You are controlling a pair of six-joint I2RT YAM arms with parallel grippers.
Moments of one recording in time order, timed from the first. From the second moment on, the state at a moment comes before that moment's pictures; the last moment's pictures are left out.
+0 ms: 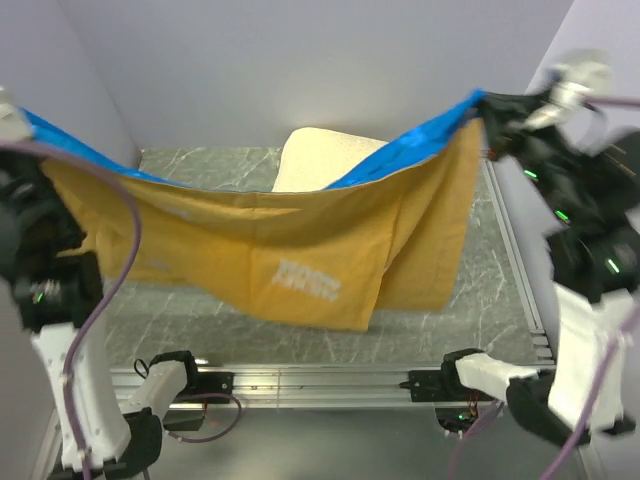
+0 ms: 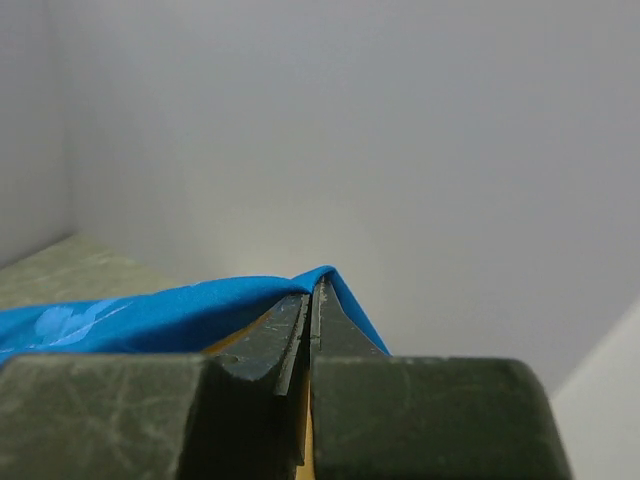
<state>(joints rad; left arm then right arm) 0.15 0.93 1.71 -0.05 -0.40 0.43 0.13 1.13 2.04 -0.60 -0.31 -0.16</state>
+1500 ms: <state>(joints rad) 0.27 1.55 1.18 -0.39 0.15 0.42 -0.04 2.09 1.88 -0.63 -0.42 0.23</state>
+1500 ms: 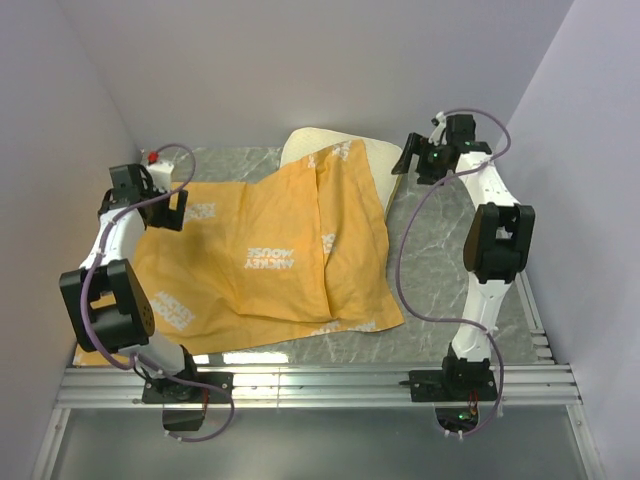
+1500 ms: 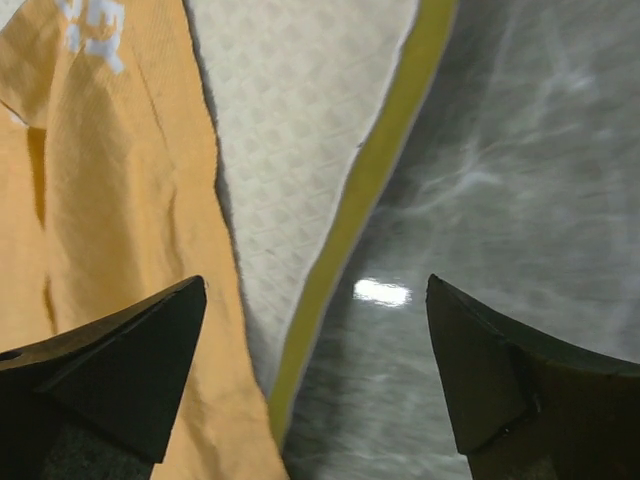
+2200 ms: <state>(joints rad) 0.28 1.79 1.10 -0.37 0.08 0.26 0.01 2.34 1.87 -0.45 -0.49 0.48</state>
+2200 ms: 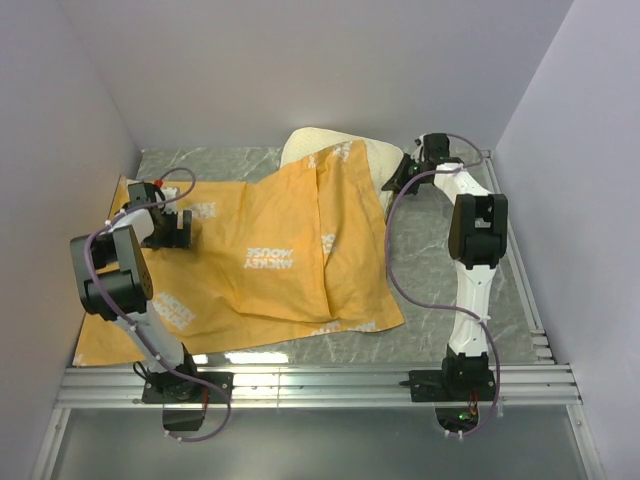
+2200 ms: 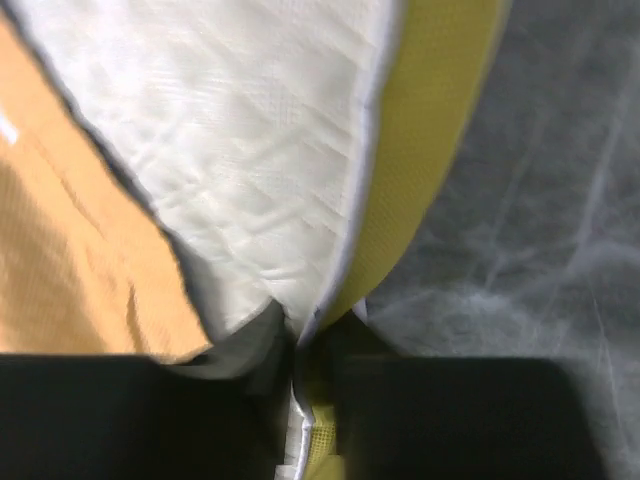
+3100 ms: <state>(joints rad) 0.31 2.20 1.67 -0.45 -0.18 0.29 -0.31 2.02 1.86 -0.69 -0.06 0.00</state>
